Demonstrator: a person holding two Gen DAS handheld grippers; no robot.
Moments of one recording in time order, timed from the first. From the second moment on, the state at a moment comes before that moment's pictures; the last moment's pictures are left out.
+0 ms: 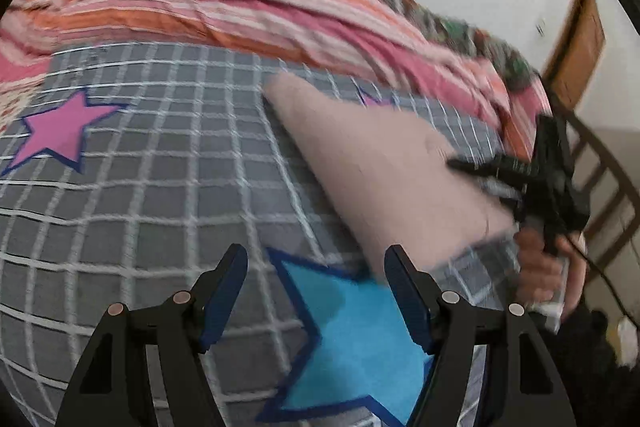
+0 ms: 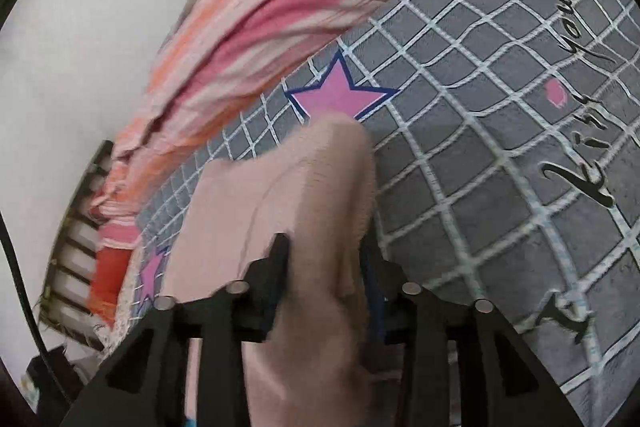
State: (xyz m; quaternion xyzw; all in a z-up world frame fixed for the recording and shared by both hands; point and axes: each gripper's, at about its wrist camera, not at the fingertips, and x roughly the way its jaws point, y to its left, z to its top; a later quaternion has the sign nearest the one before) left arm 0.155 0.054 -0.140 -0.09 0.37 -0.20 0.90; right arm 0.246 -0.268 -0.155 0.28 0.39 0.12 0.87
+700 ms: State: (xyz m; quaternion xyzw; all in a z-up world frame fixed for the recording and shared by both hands) left arm 0.160 0.031 -0.145 -0.08 0.36 -0.19 0.91; right arm 0.188 -0.243 -0.126 0.19 0.35 0.18 0.90
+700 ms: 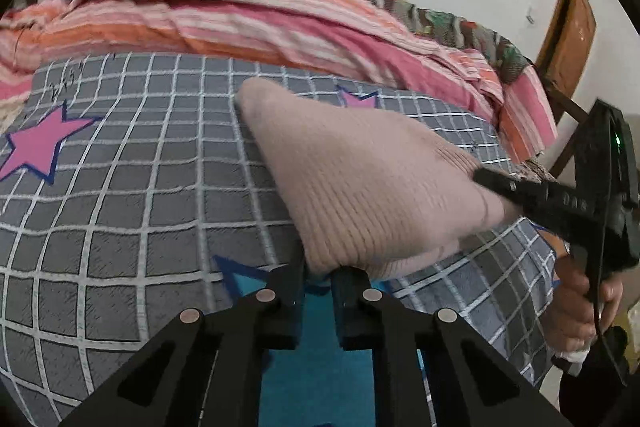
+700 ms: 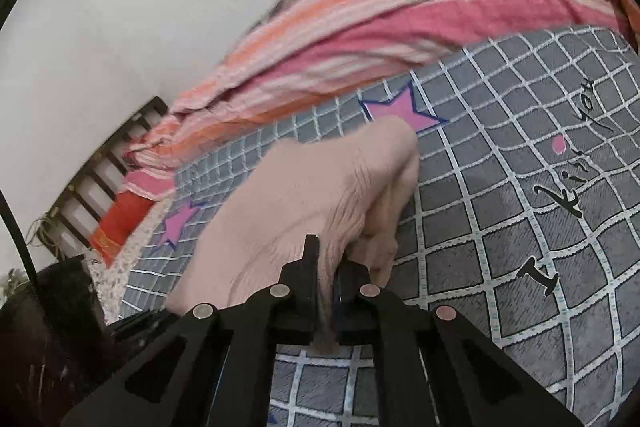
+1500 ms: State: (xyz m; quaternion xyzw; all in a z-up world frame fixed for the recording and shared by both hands) left arm 0.172 0.065 -0.121 -0.11 0.35 -0.16 0.92; right arm 0.249 -0.234 -0.135 0.14 0.35 0.13 0.92
